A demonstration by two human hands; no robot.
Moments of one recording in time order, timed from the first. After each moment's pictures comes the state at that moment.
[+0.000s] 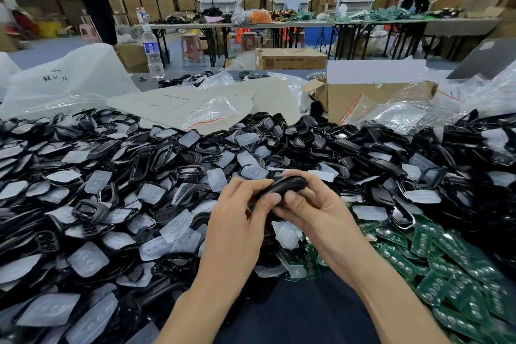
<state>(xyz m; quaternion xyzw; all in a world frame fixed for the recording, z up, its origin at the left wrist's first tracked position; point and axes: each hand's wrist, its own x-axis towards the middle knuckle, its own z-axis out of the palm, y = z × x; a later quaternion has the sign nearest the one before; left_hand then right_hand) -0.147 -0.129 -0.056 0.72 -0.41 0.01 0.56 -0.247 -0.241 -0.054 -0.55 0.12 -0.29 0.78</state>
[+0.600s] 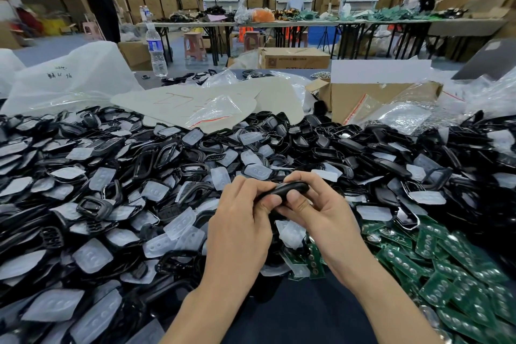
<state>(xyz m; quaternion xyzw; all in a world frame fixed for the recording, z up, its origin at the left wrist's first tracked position) -0.152 -0.127 -0.055 0.74 -0.42 0.08 0.52 -0.247 -0.231 -0.052 -0.61 0.13 -0.33 0.71</state>
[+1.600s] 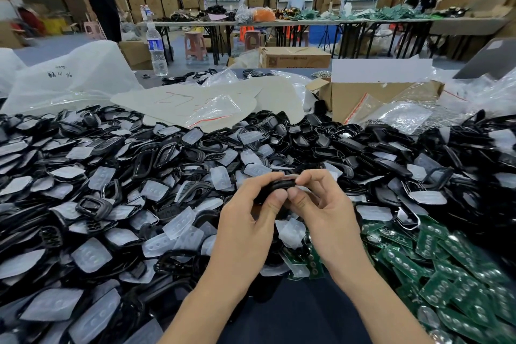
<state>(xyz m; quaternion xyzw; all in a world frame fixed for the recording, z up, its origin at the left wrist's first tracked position) -0.155 -0.129 -0.052 0.63 -0.41 -0.12 0.65 -0.245 -0.229 -0.054 -0.63 0.14 -0.39 0.65</state>
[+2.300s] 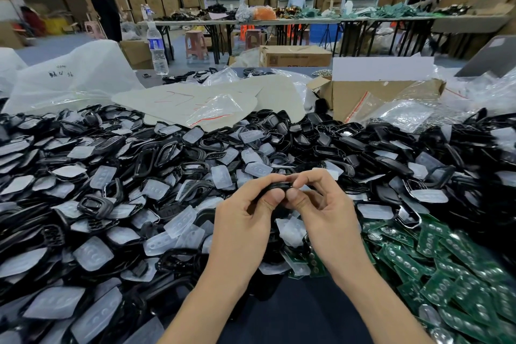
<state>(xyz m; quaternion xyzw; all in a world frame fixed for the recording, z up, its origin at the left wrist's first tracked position) -0.157 -0.128 -0.048 0.61 -0.39 -0.12 0.68 -0.247 -0.226 -0.054 -0.70 0.15 -0.40 0.58</state>
